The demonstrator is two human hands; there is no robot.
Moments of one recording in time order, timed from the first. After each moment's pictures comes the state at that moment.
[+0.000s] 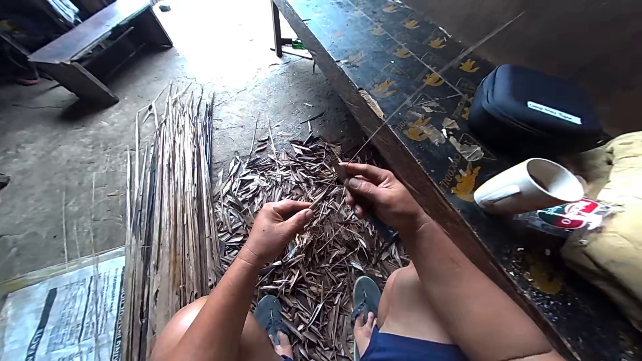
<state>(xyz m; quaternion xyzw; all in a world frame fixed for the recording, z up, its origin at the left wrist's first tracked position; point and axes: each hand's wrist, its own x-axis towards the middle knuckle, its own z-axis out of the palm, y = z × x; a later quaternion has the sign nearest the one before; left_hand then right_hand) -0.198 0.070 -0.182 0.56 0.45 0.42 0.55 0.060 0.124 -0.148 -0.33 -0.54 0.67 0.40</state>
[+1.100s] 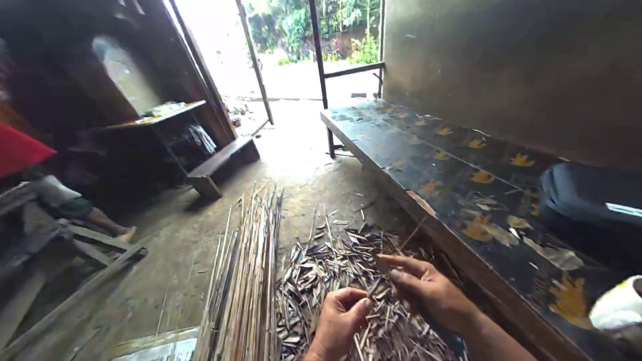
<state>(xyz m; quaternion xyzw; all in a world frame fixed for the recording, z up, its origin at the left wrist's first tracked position) -0.201 0.077 -0.170 0.52 0.48 0.47 0.53 0.025 0.141 -0.130 -0.34 -0.57 0.65 0.37</state>
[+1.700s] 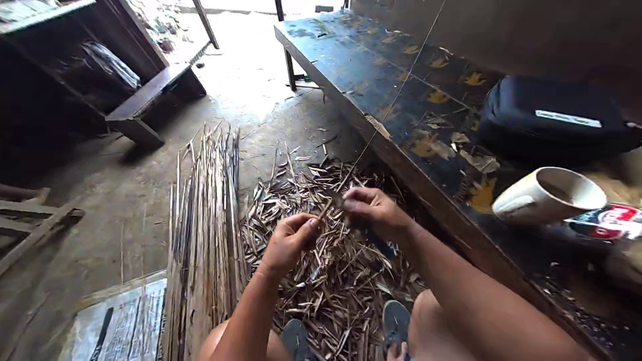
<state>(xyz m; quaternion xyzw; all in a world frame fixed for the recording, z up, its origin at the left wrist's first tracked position) -0.202 0.074 -0.163 0.53 0.43 0.45 0.59 0.033 0.128 -0.150 -0.29 -0.57 0.69 0.36</state>
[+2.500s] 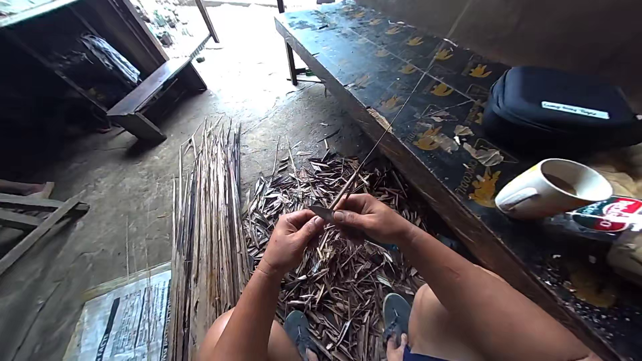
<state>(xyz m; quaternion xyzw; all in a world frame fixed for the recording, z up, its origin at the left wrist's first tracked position) -0.201 0.066 -0.164 0.55 0.37 0.47 0.58 0.023 0.116 -0.153 -0.22 -0.60 0.71 0.30</state>
